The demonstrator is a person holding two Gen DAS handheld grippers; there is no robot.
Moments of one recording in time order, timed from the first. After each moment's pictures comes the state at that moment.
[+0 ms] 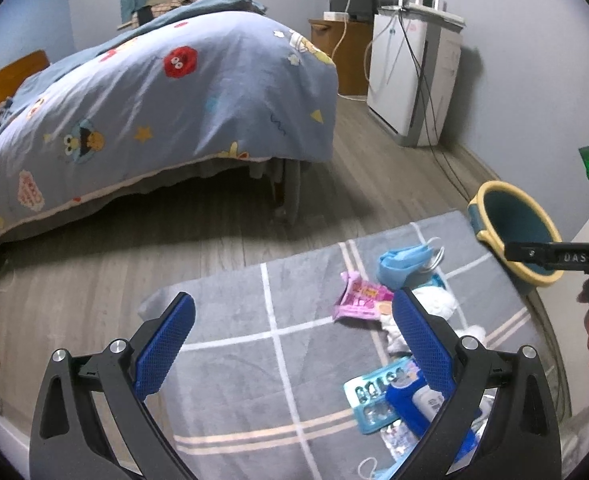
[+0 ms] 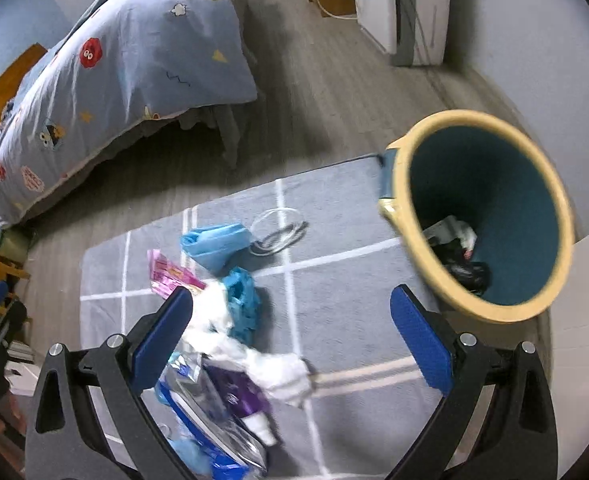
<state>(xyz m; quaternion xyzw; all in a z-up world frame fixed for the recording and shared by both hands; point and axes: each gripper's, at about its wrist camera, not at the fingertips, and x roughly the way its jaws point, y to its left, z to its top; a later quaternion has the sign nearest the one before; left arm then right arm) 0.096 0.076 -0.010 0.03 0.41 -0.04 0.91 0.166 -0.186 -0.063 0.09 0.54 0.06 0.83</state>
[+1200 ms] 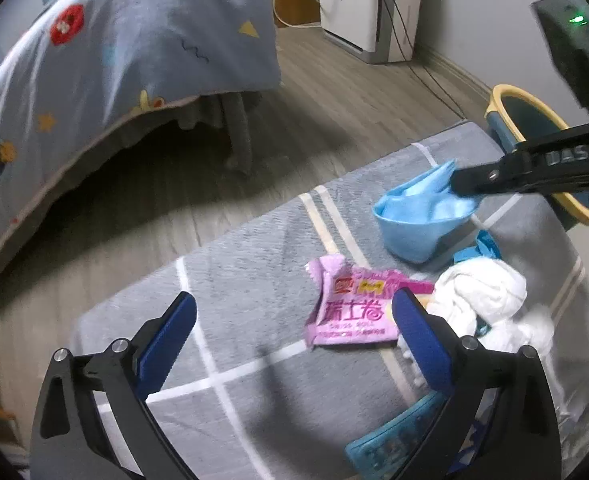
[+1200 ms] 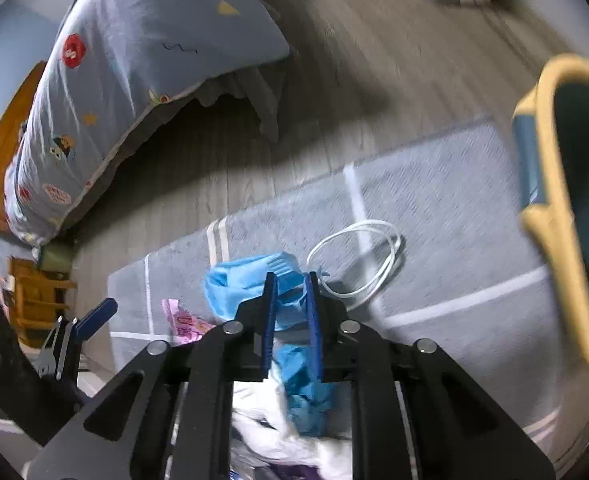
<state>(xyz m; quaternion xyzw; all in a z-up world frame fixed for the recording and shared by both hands) 0.187 0.026 -0.123 0.11 0.51 -0.11 0.85 0.244 -0.152 -0.131 0.17 0.58 0.13 0.78</state>
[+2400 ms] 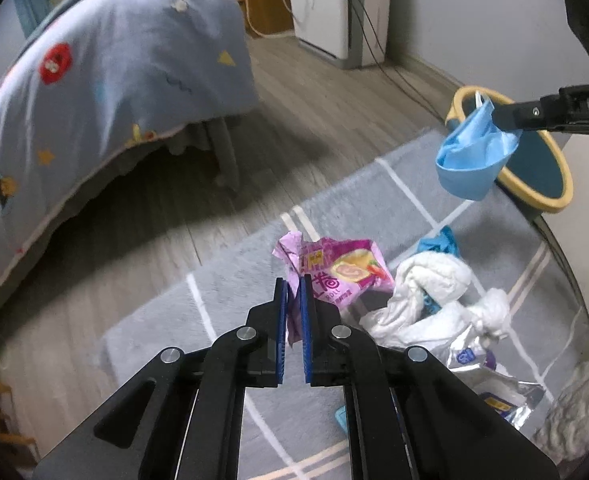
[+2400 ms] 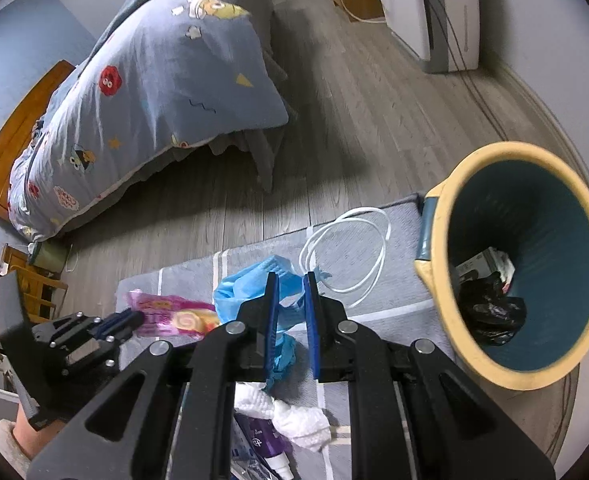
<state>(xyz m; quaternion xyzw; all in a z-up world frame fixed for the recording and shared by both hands) 0.164 0.019 -0.065 0.15 0.49 -0.13 0.85 0.215 -0.206 -0.047 0.14 0.52 0.13 0.83</state>
